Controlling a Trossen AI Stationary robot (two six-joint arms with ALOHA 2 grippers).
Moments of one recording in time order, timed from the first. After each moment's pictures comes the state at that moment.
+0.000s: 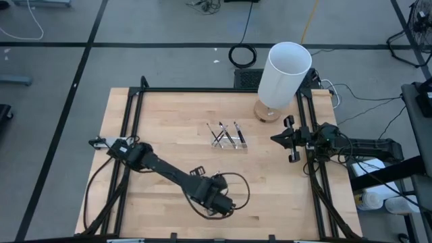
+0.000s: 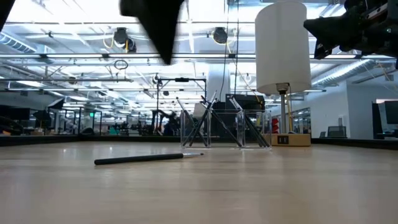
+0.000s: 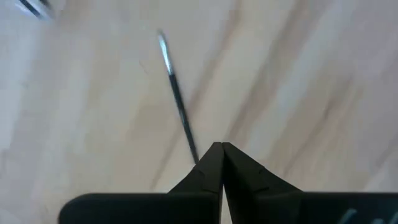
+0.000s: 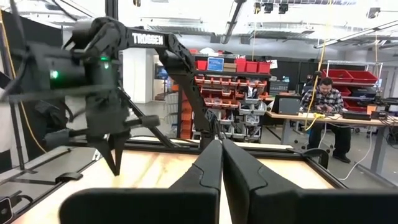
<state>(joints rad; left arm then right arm) -0.46 2.30 2.19 -1.47 -0.19 -0.91 -0.14 0.27 0.06 0.43 -0.21 0.01</state>
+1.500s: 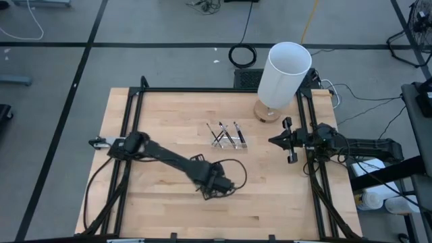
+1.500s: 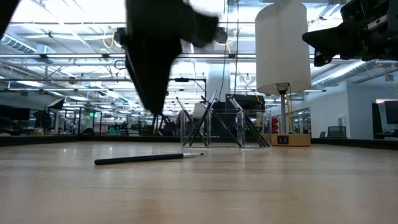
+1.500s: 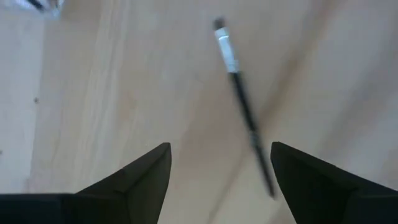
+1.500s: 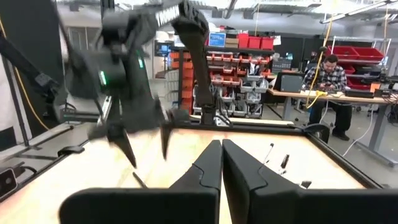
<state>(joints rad) -0.34 2.19 1.83 -1.27 -0.15 -0.71 -0.14 0.27 0.06 0.34 -0.21 -0.01</state>
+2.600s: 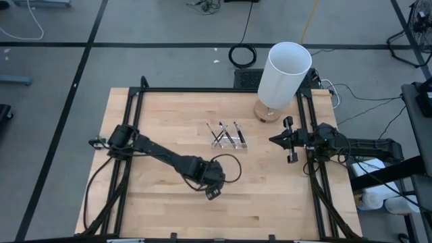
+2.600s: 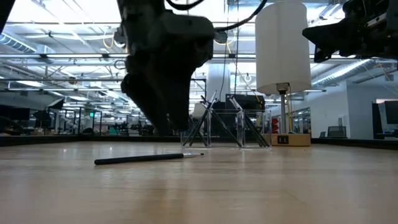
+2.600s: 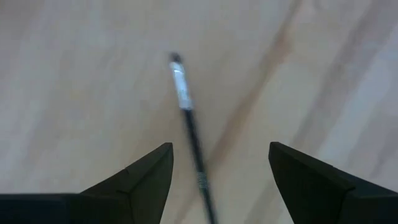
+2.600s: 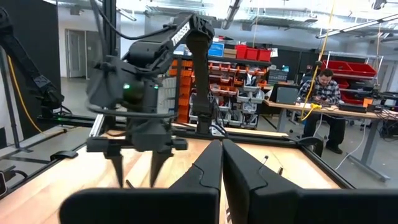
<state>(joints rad) -0.32 2.01 1.46 -0.71 -0.10 -0.81 -0.14 0.27 0.06 0.37 -0.21 -0.05</state>
